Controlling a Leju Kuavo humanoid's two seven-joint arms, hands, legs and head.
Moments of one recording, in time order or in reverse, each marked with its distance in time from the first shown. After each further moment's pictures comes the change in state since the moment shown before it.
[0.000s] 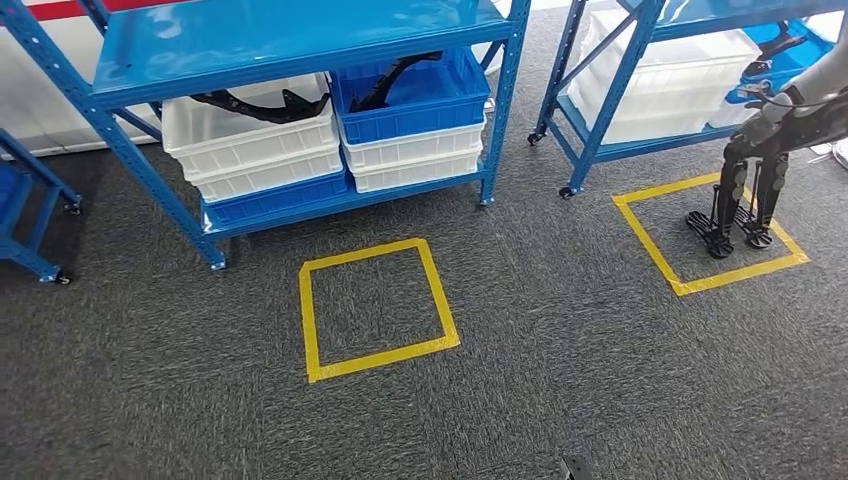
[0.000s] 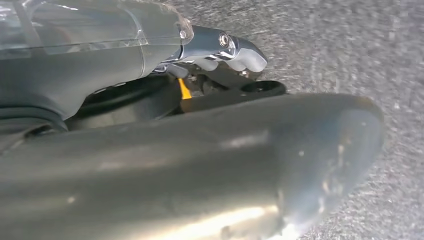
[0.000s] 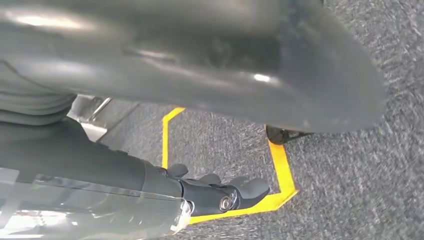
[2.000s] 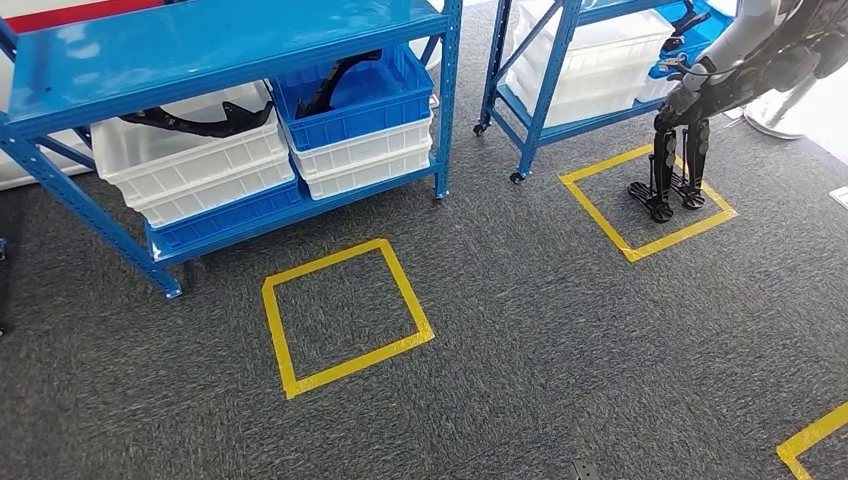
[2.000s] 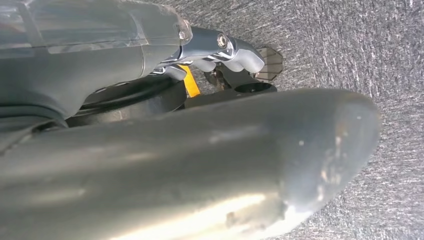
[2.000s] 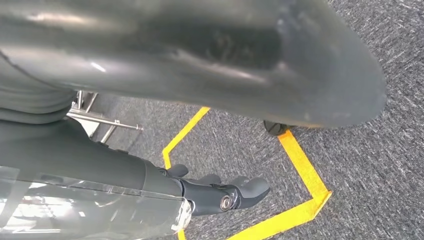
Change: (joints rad) left arm 0.005 -0.002 0.037 -0.007 0.006 0.001 0.057; right arm 0.002 0.000 -0.084 -0.001 0.053 -0.063 0.038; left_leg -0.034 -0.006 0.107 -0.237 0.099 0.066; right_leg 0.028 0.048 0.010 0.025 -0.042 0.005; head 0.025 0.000
